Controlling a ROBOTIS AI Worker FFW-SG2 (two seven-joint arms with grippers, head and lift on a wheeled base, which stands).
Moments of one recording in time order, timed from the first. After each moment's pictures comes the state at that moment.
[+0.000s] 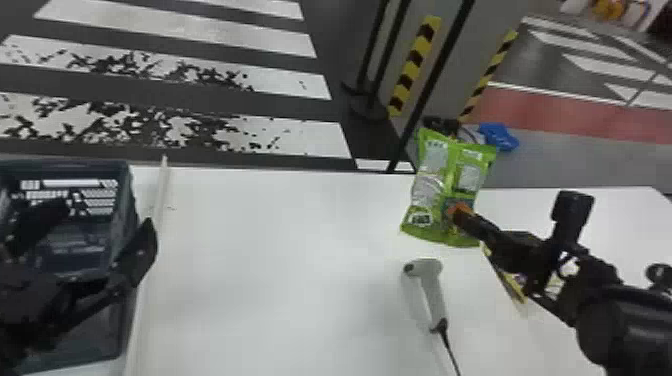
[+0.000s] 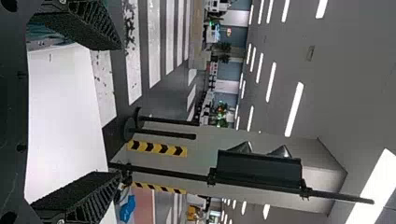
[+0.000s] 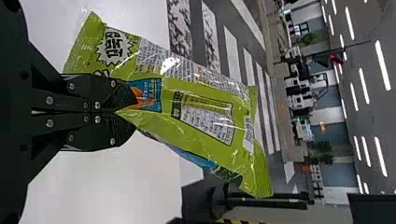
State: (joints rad) left arm 0.44 0.40 -0.16 -2.19 0.37 0.10 -0.06; right arm 0.16 -0.39 -0.49 -1.79 -0.38 0.65 0.46
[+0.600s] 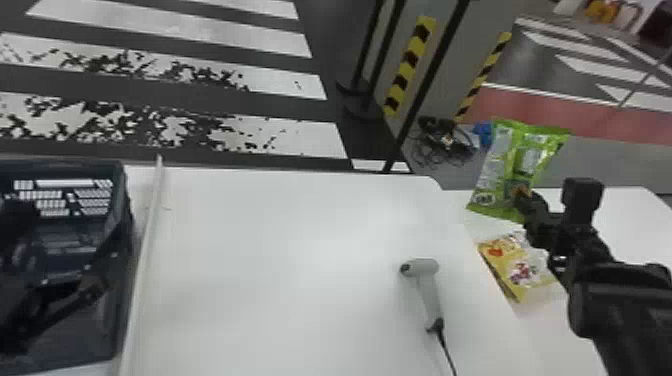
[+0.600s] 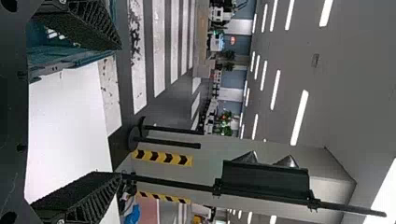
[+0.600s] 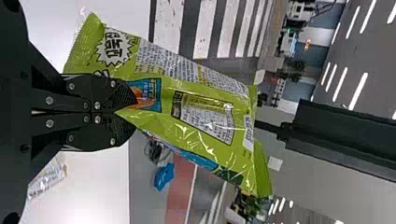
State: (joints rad) left arm 0.45 0.41 -0.12 -2.17 0.39 0.10 -0.06; right arm -0.03 -0.56 -0.35 -1.31 -0.17 0.21 0.11
